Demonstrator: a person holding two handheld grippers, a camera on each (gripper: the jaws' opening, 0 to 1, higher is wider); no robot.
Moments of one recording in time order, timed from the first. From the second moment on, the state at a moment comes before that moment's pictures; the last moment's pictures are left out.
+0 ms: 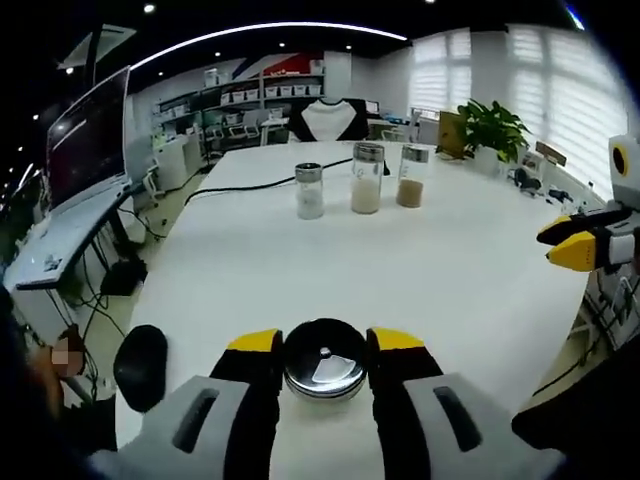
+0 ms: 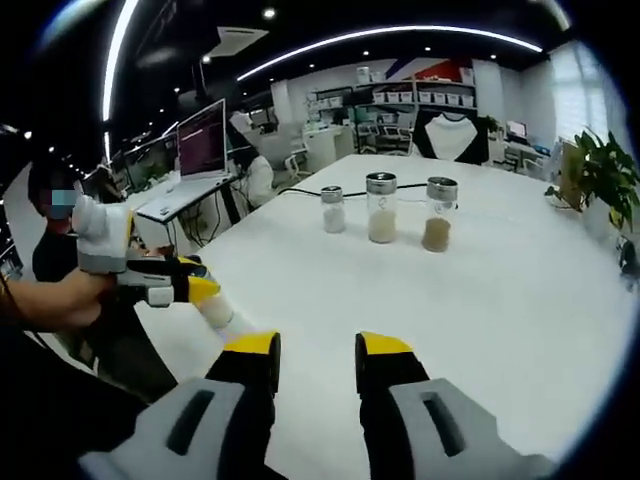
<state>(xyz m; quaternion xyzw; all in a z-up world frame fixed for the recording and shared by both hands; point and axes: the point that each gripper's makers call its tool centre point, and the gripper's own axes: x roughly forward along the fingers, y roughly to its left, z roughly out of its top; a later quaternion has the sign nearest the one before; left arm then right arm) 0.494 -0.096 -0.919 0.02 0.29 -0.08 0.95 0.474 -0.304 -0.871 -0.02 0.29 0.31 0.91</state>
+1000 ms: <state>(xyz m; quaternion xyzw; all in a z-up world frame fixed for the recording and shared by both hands) 0.521 -0.083 -0.920 0.01 0.30 -0.06 0.95 0.493 -0.340 -0.849 -0.02 0.25 0.27 0.93</state>
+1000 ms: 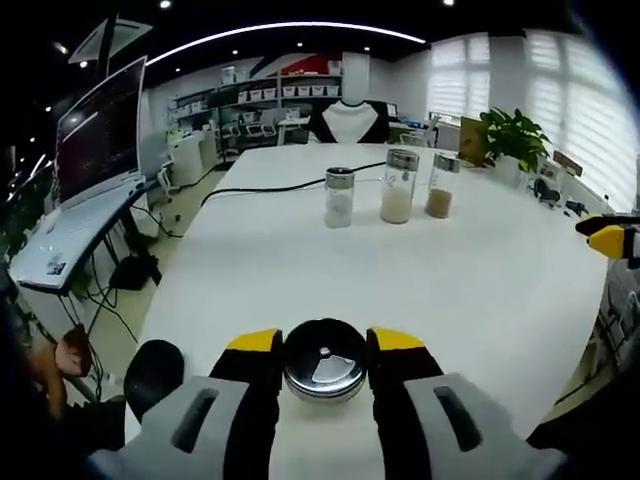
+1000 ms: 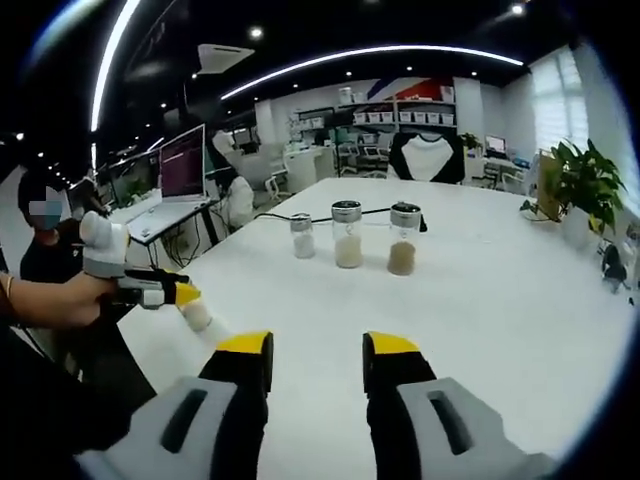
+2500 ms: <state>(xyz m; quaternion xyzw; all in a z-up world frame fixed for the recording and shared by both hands) 0.611 -0.101 -0.867 0.12 0.25 -0.17 0.95 0.481 -0.405 -0.835 -0.01 0.25 0.18 0.95</state>
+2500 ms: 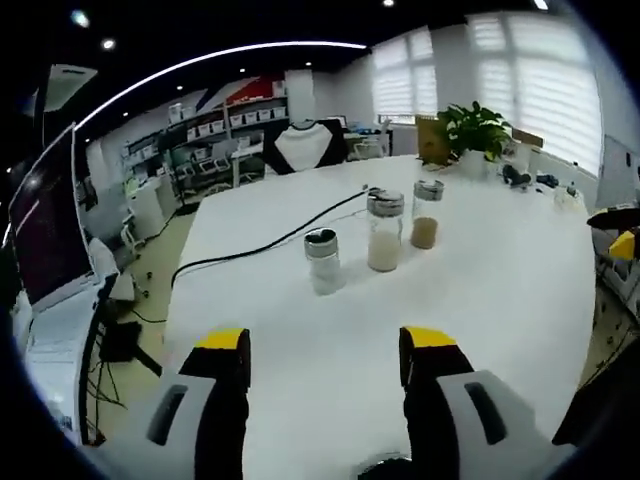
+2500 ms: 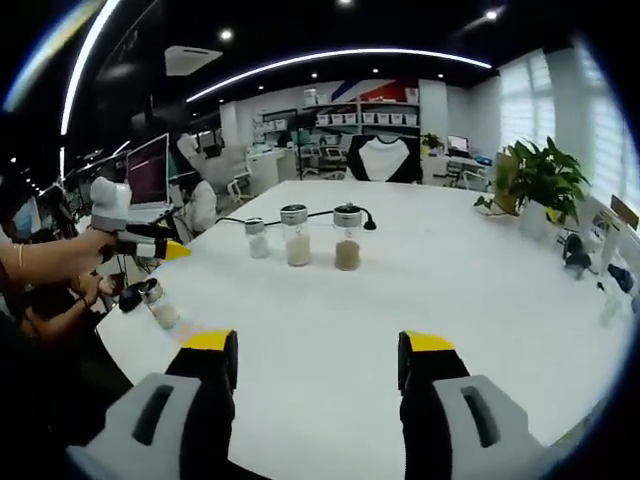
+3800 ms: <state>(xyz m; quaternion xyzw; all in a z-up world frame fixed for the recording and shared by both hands) 0.758 -0.141 -0.898 0.10 0.25 -0.22 0.94 0.471 -0.450 -0.852 0.06 0.29 0.07 0.95</state>
